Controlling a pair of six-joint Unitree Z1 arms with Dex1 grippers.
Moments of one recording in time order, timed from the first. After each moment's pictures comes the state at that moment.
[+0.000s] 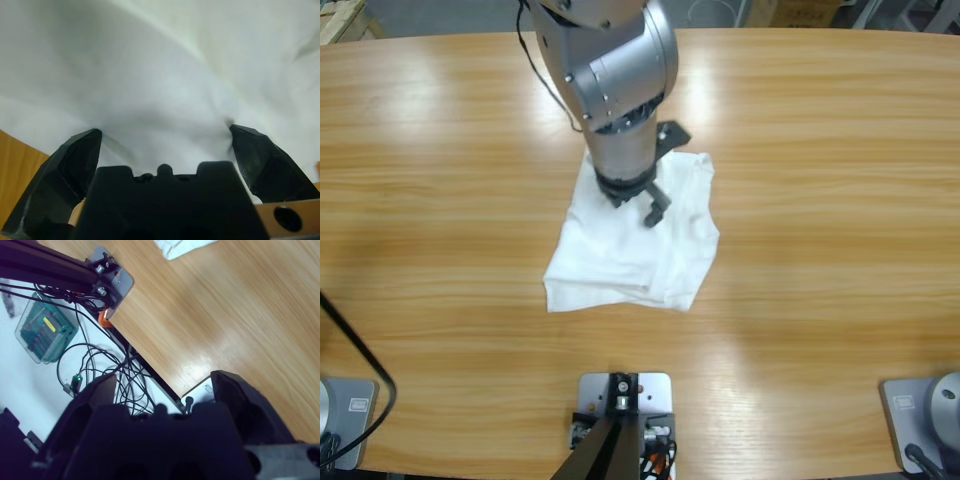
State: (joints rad) arm 0 -1.03 2.33 -2.03 1.17 0.12 -0.11; arm 1 0.88 1.15 -1.27 1.31 0.26 0.16
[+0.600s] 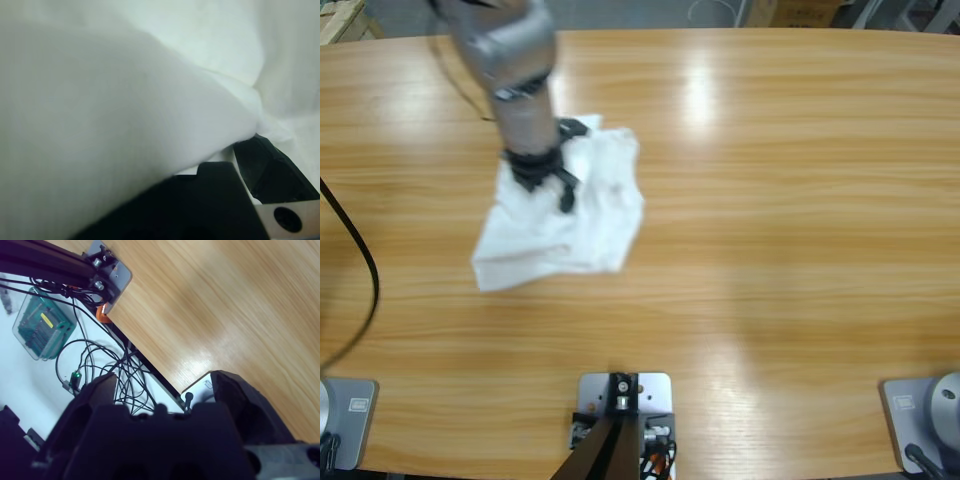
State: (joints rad) arm 0 -0.73 2.27 -1.78 1.17 0.08 -0.09; arm 1 0.88 1.15 -1.27 1.33 0.26 0.16
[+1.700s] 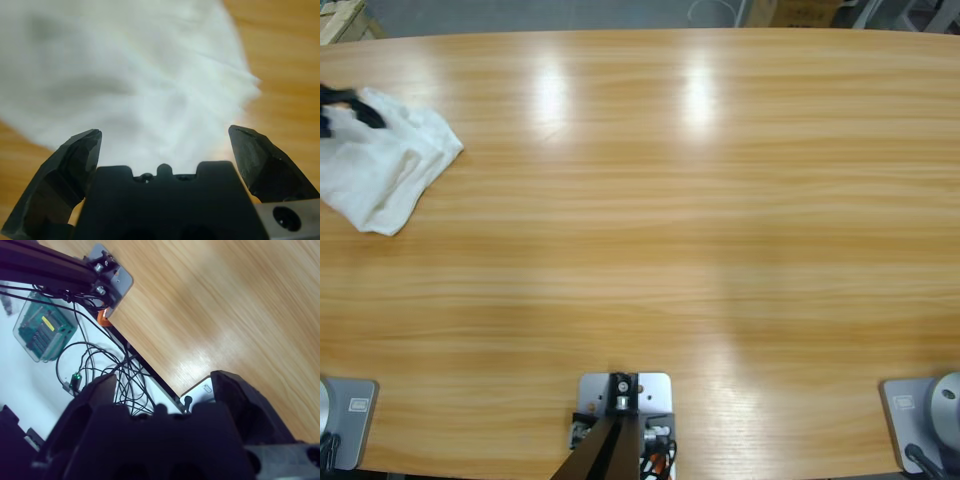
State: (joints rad) arm 0 -0.15 1.72 -1.15 0.64 0.11 -0.18; arm 1 0.88 1.20 -1.30 1.33 0.26 0.14
